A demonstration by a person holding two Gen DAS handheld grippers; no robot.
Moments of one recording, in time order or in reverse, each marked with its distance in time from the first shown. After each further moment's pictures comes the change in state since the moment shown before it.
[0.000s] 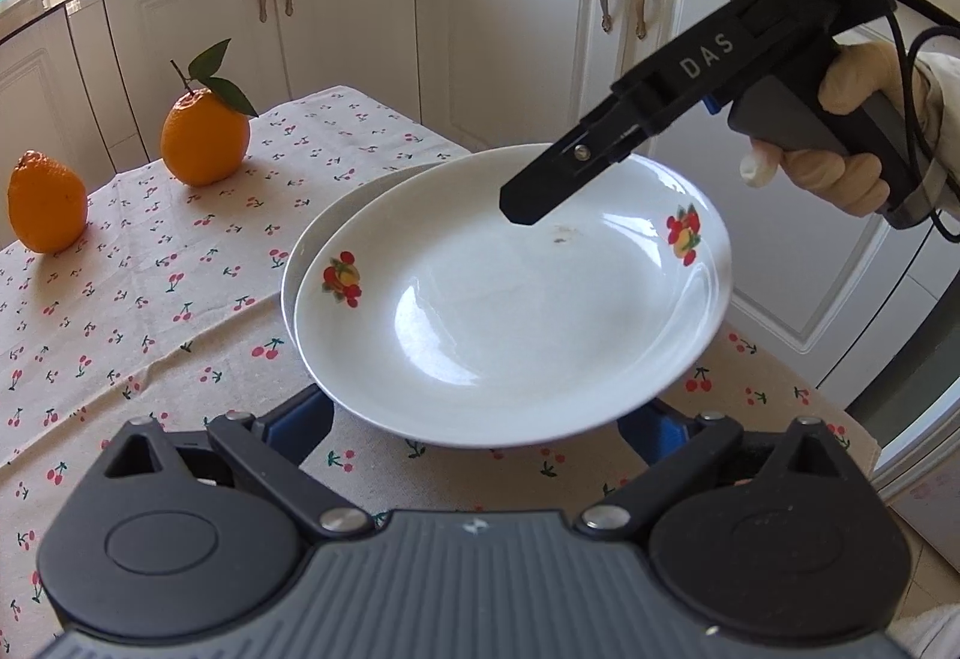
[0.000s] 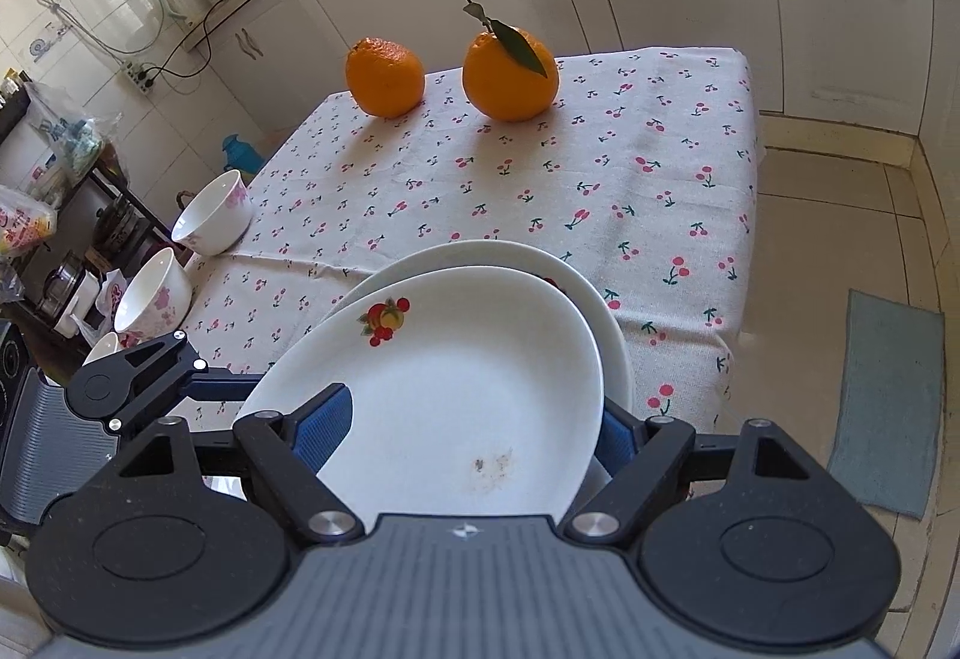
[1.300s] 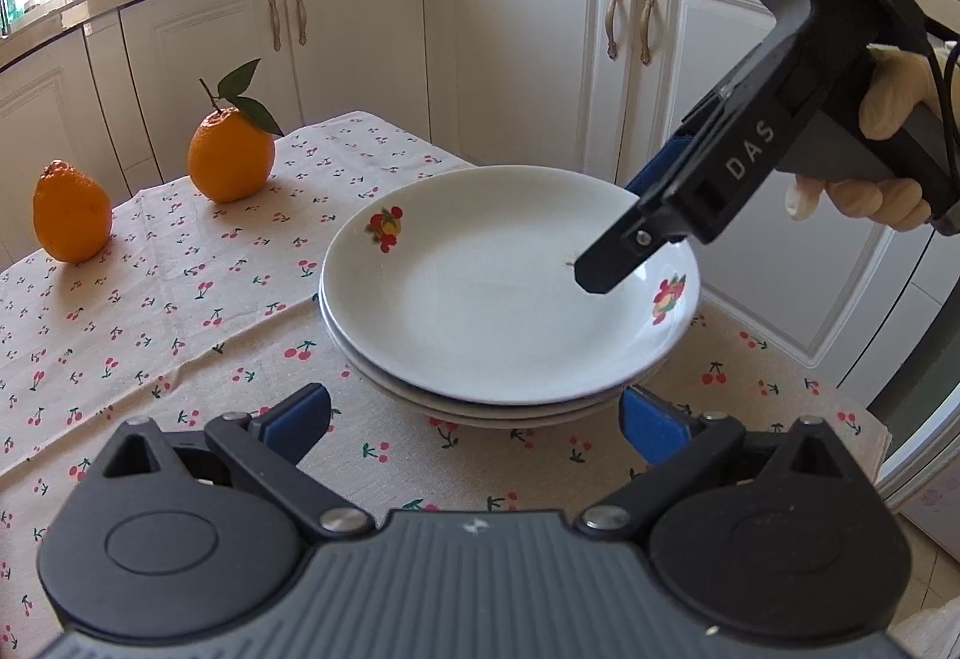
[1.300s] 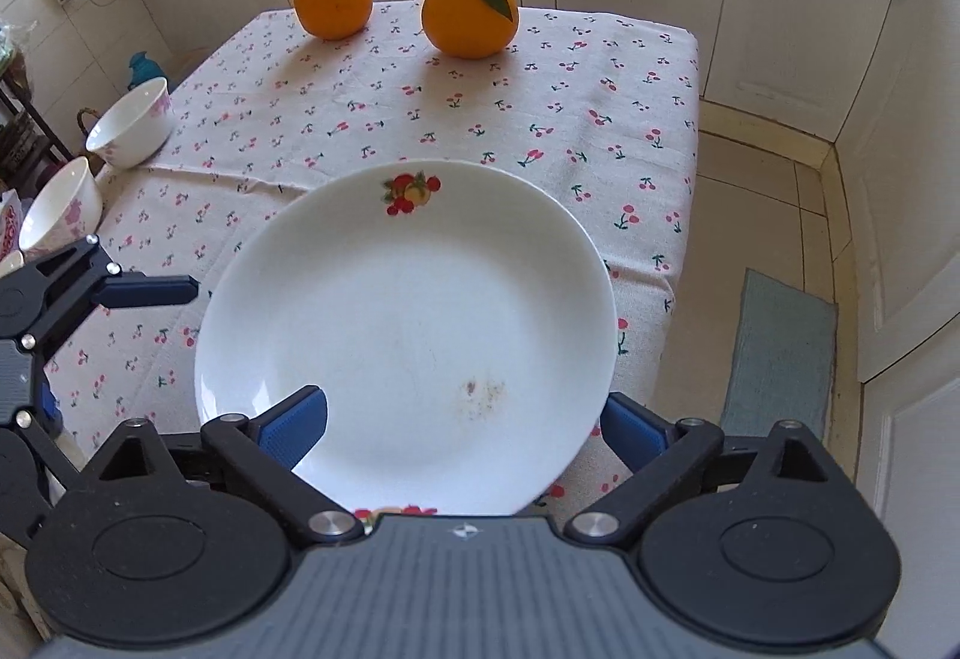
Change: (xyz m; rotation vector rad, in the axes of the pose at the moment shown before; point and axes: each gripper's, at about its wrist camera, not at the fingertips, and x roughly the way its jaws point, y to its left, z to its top) left arm -0.015 0.008 -0.014 0.004 -0.073 0.024; right arm 0.006 0.041 -0.017 -0.092 0.118 -0.274
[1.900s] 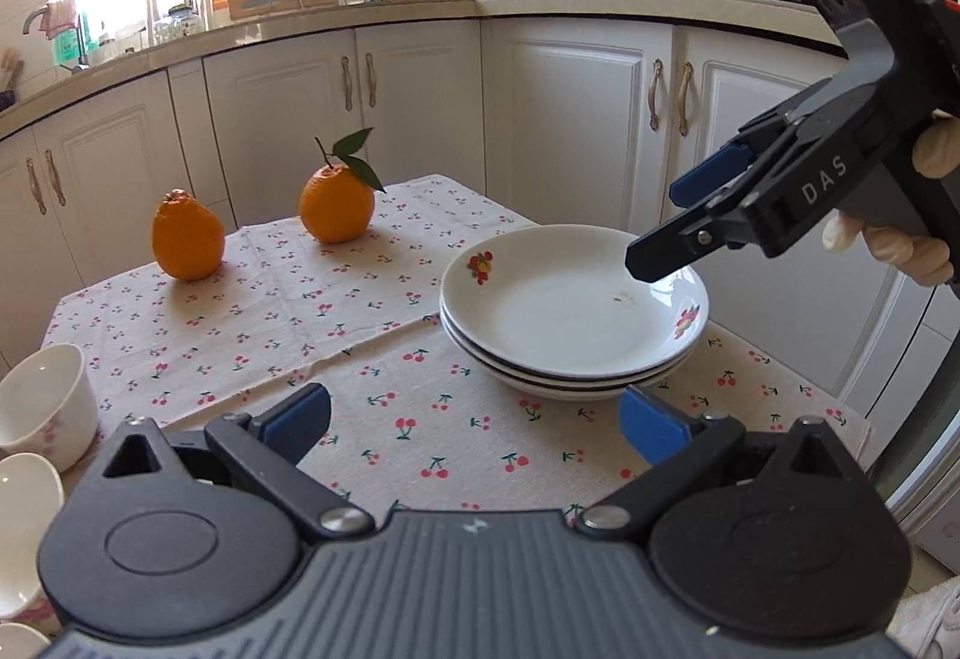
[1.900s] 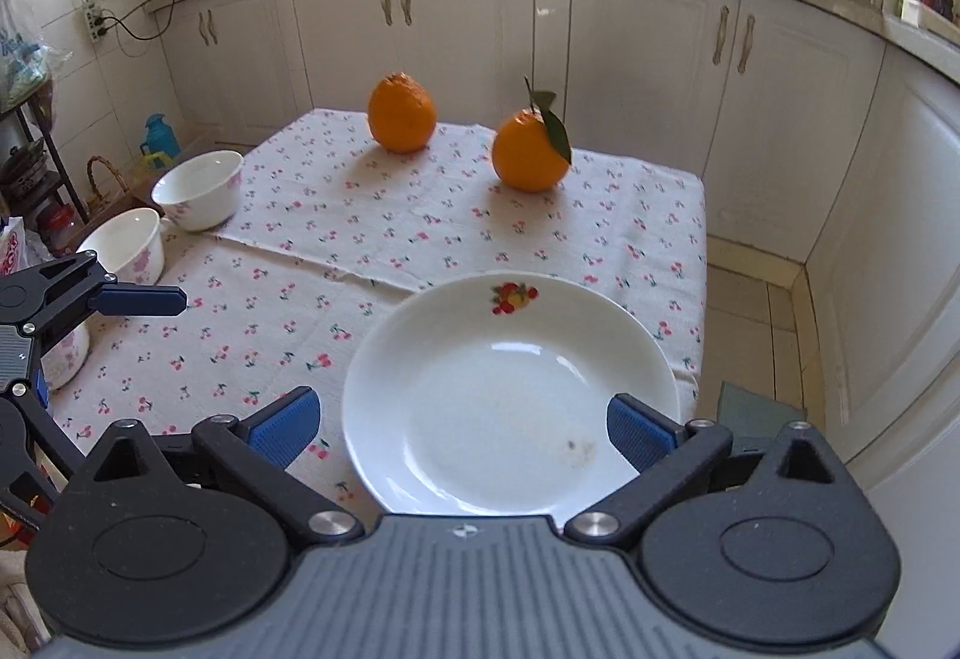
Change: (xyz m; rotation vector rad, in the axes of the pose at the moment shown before) left arm -0.086 0.026 -0.027 -0.038 -0.140 0.097; right arm -0.060 0.086 -0.018 -0.082 -0.276 -0.076
